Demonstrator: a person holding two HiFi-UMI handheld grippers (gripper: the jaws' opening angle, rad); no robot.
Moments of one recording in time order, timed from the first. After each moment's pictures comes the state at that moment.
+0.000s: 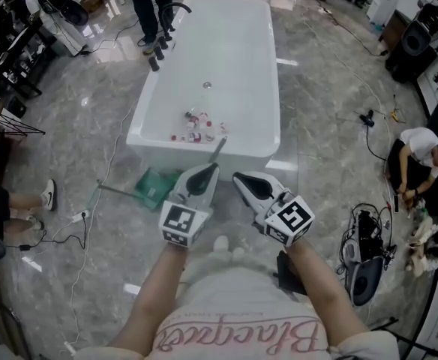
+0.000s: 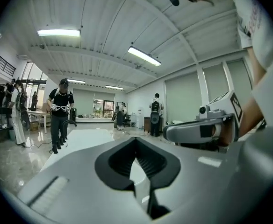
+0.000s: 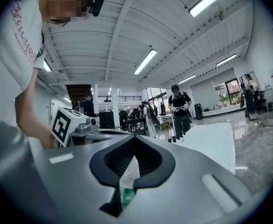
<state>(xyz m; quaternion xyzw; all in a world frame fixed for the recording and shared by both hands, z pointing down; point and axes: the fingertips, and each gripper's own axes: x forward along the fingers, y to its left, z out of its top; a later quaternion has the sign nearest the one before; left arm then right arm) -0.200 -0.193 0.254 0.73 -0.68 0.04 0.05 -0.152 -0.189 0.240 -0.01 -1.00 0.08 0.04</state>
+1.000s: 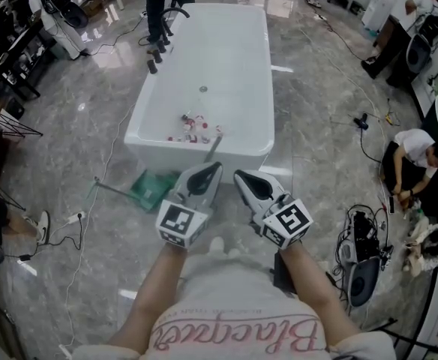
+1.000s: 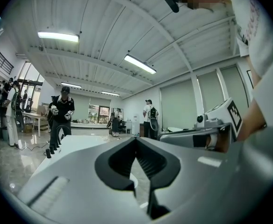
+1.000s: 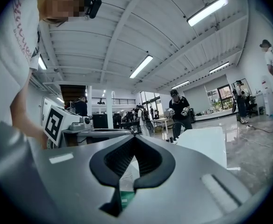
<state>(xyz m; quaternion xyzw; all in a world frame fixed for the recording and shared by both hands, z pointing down) -0.175 -0.184 0.231 0.74 -0.67 0.01 0.03 -0.132 -0.185 0.227 0.04 -1.00 0.07 0.02</state>
